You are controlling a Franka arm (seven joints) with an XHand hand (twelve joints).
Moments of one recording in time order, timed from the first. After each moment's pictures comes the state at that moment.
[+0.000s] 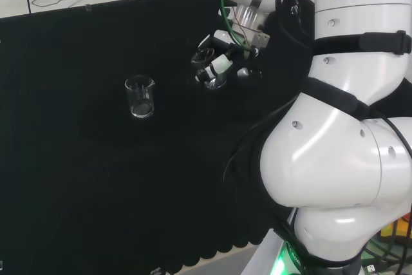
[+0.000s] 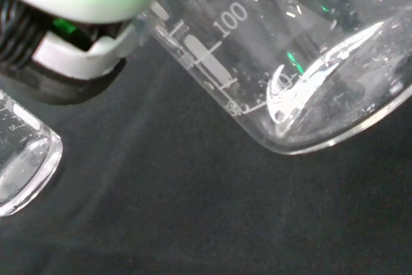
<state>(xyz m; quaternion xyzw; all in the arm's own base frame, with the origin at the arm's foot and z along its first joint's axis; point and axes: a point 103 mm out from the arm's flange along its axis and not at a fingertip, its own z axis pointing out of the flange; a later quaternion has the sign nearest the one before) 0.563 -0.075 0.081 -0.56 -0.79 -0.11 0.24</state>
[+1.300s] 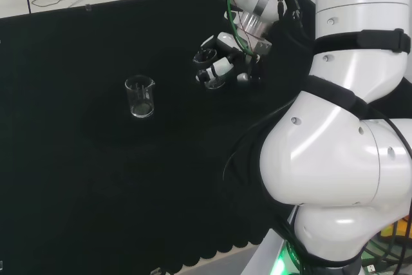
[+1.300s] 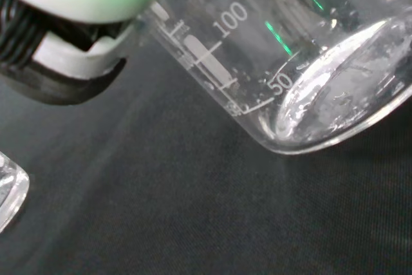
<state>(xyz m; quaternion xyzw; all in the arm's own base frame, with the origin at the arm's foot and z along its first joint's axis) 0.579 -0.083 0.059 -0.56 -0.78 -0.16 0.22</state>
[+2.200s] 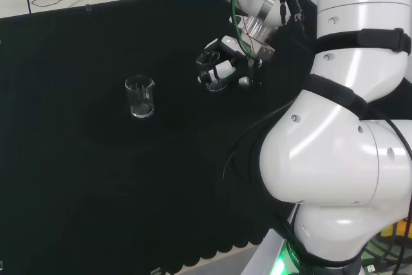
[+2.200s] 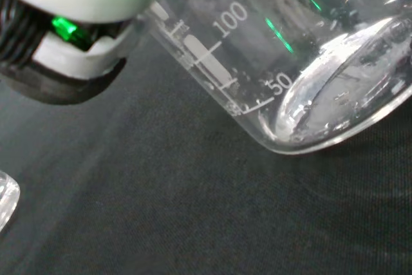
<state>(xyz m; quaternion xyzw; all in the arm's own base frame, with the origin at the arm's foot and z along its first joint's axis) 0.575 -0.089 0.048 -0.57 -0.76 -0.18 0.23</state>
